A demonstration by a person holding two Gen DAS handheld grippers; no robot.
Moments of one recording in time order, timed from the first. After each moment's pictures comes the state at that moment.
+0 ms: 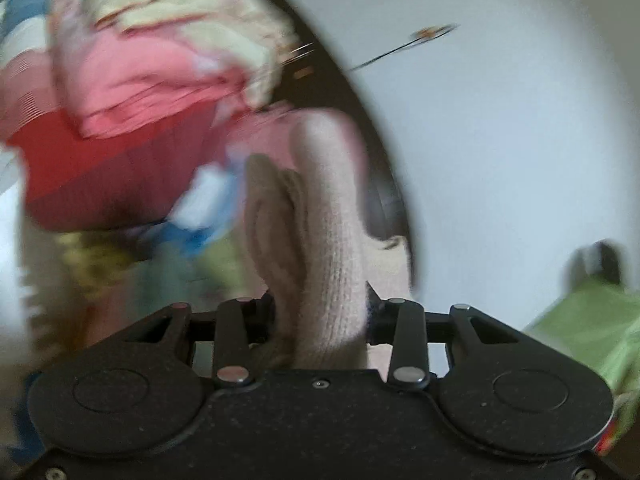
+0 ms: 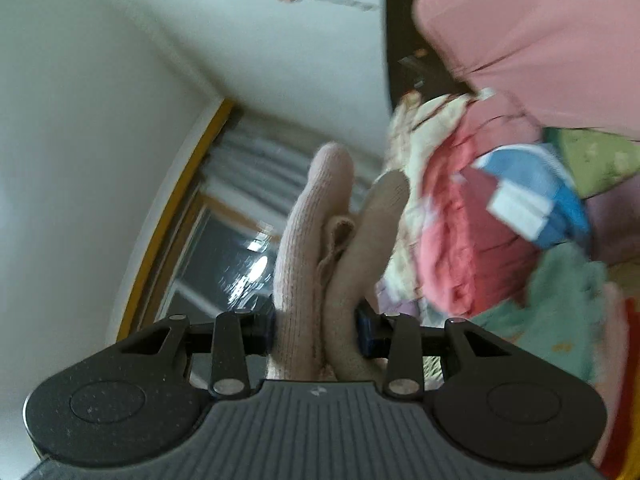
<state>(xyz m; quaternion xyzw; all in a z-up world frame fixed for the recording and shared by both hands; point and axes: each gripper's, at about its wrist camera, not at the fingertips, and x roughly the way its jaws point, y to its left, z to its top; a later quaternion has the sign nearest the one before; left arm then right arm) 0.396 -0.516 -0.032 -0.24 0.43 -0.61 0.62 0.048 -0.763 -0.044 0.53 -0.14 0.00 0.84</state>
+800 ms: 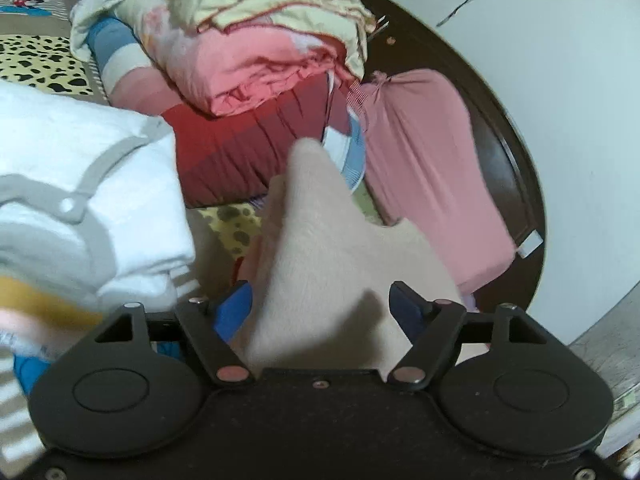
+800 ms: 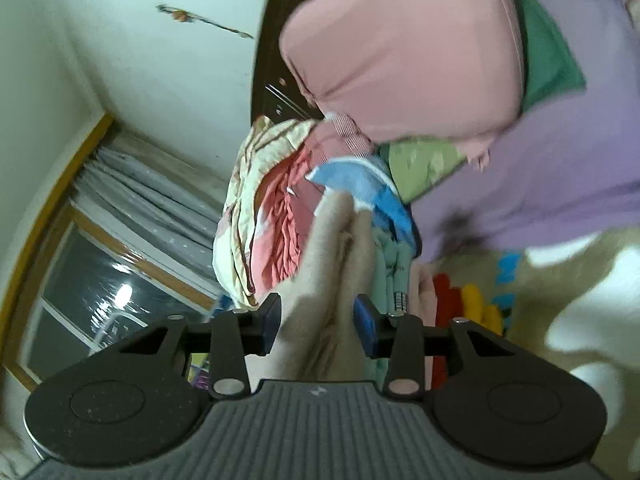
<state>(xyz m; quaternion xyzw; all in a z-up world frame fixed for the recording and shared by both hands) 0.344 -0.441 -0.024 -0.15 0.39 -0.54 0.73 0.026 -0.719 -0.114 0.51 -0.08 -0.20 0.83</state>
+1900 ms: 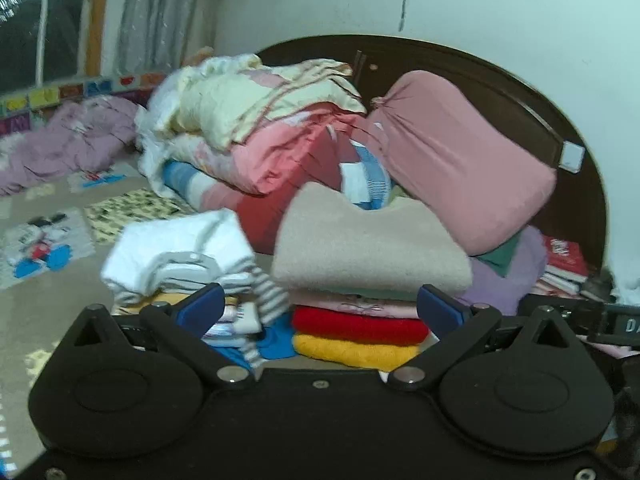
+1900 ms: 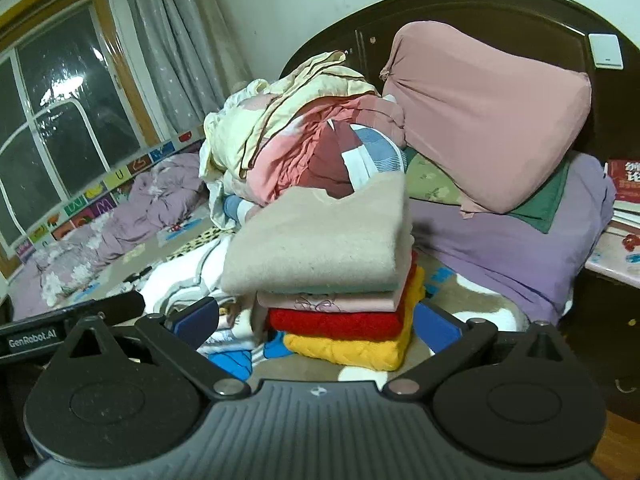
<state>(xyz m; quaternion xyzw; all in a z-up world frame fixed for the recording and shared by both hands) 0.161 -0.363 0.059 0.08 0.22 -0.44 0.87 -0.019 -0.544 0.030 0.25 0.17 -0.28 0.91</state>
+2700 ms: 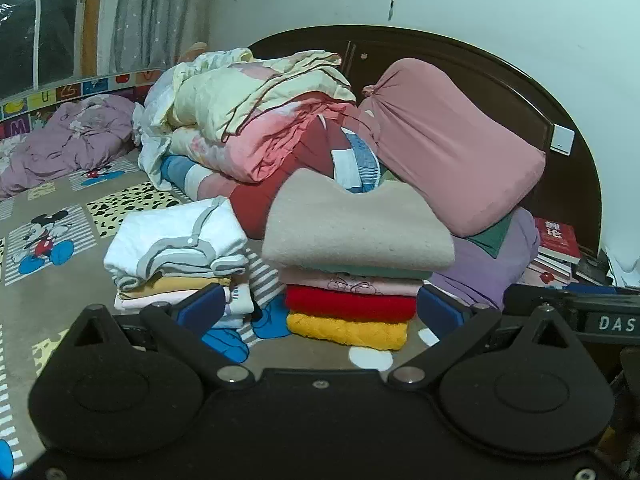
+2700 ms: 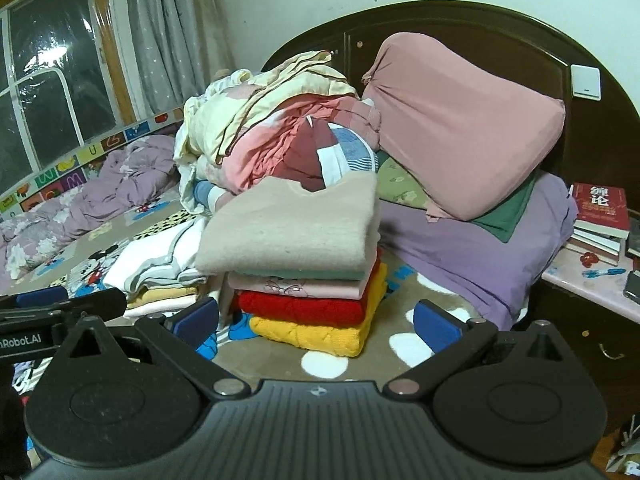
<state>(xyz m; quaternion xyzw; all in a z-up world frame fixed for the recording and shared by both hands) 0.137 -0.355 0.061 0.09 0.24 -0.45 0.85 -0.028 -0.519 0.038 0.20 0.20 -0.32 0.90</state>
